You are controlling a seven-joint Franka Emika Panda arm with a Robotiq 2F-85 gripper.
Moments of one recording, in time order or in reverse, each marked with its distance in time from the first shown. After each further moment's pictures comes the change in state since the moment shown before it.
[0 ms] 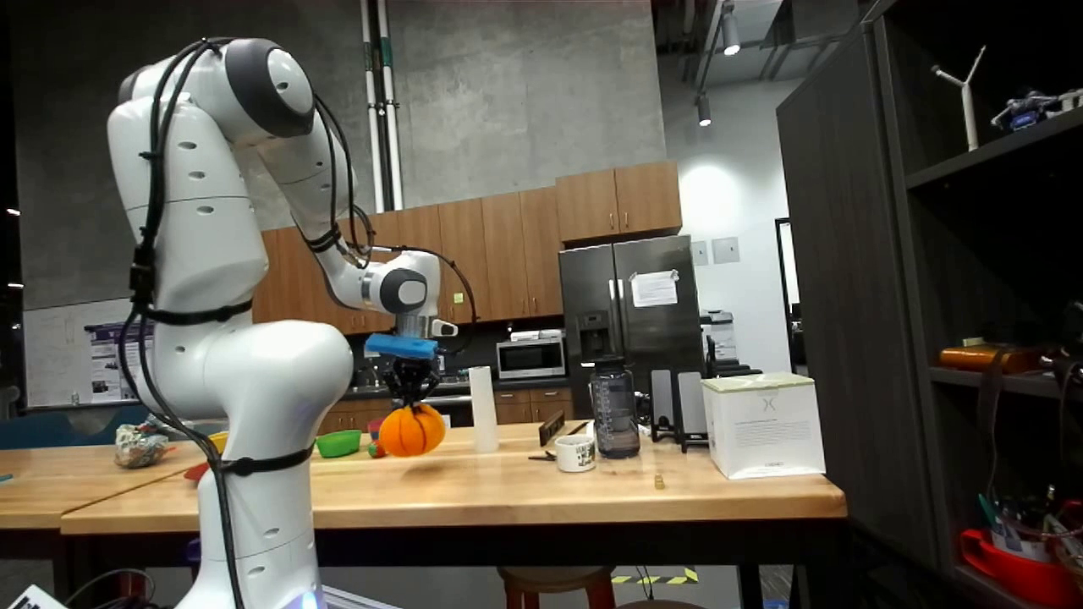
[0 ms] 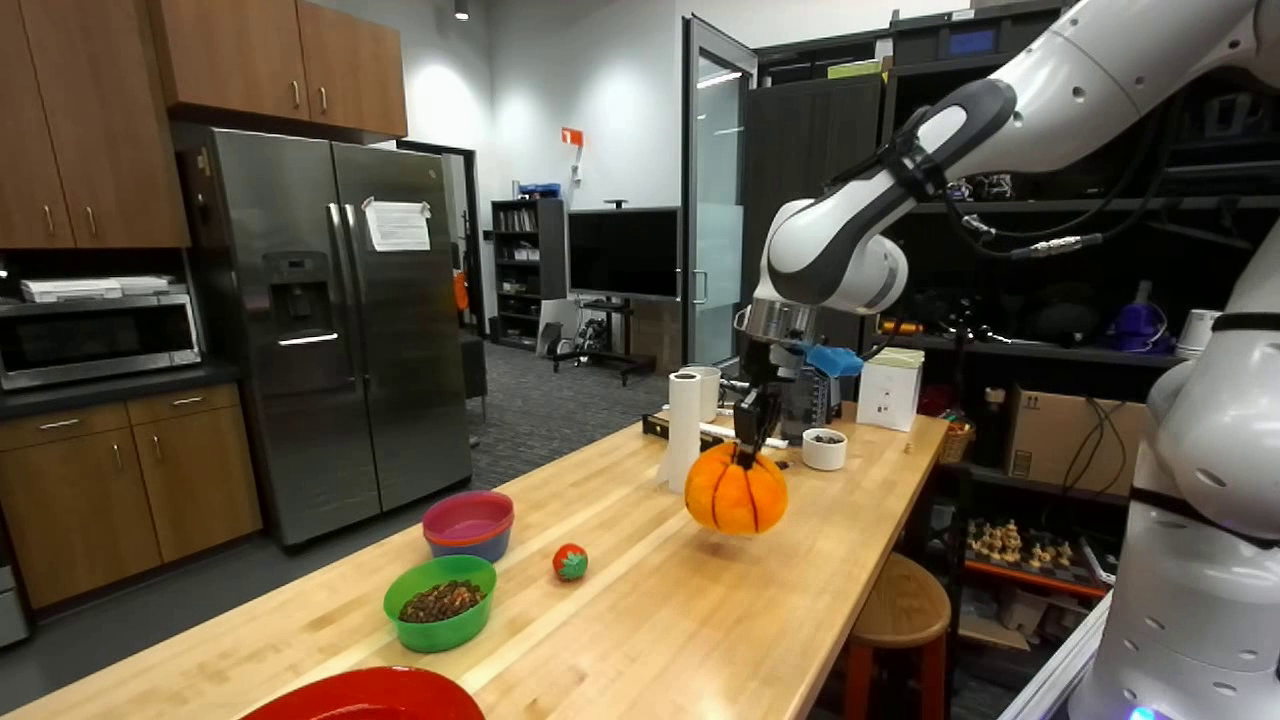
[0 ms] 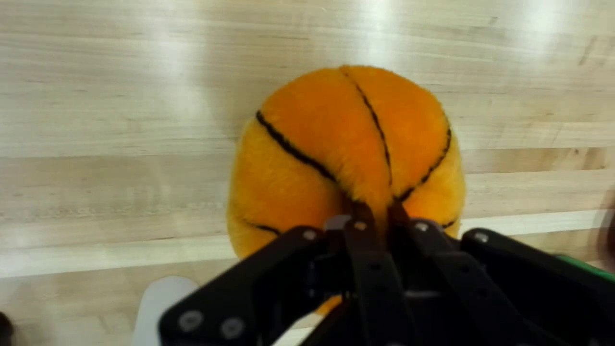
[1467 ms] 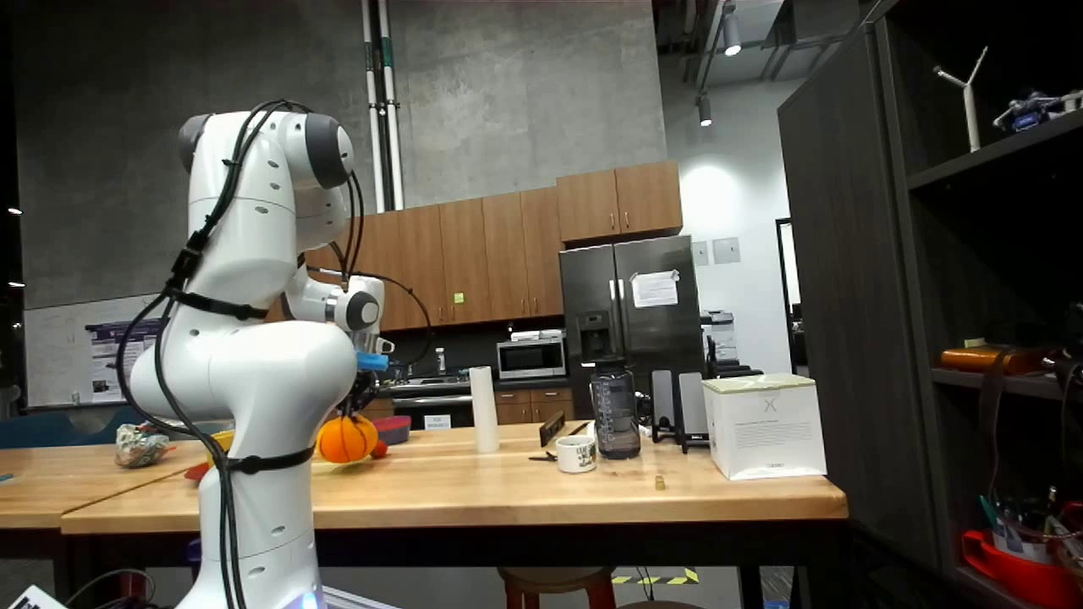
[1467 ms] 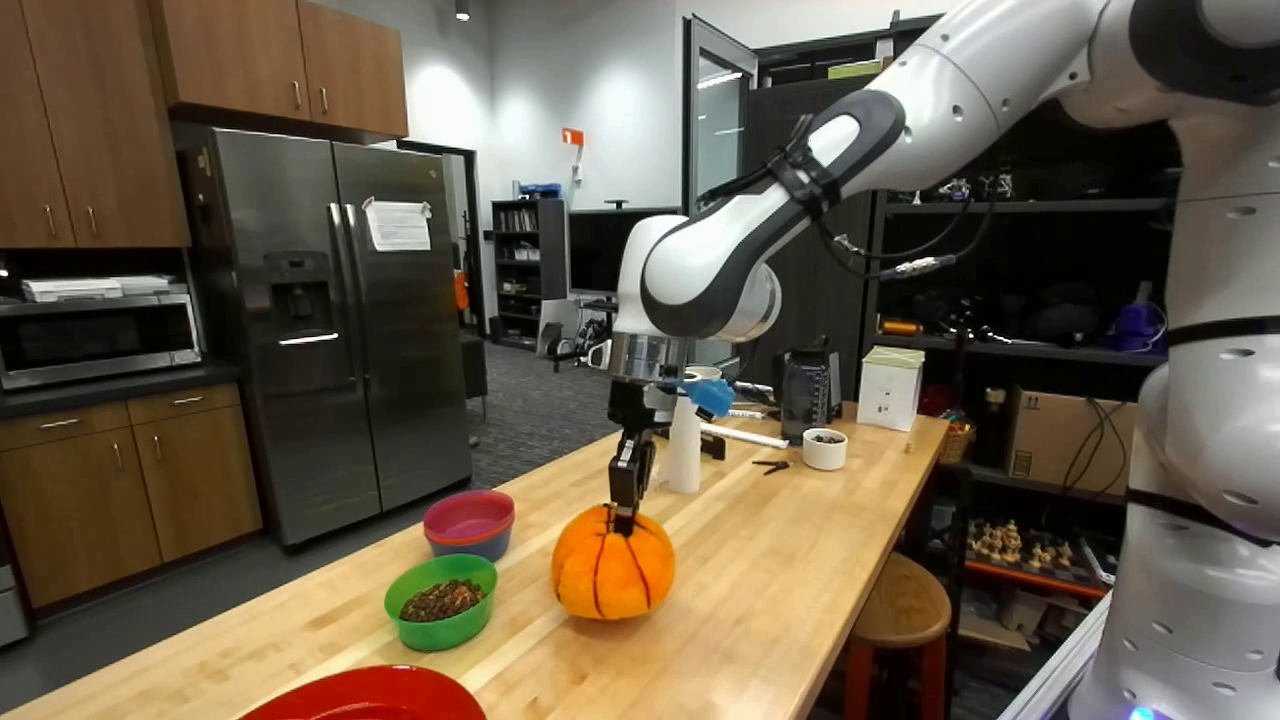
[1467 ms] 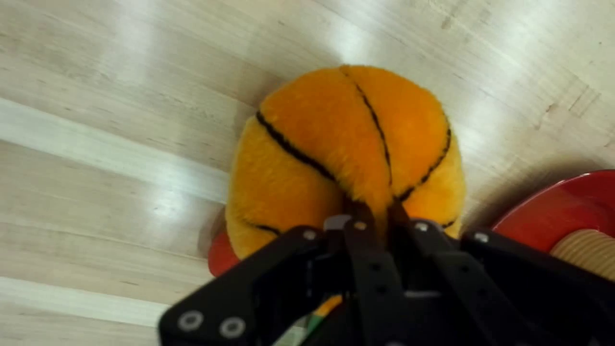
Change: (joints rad) arm 0.103 0.345 0.258 0.338 -0.031 -0.017 -0.004
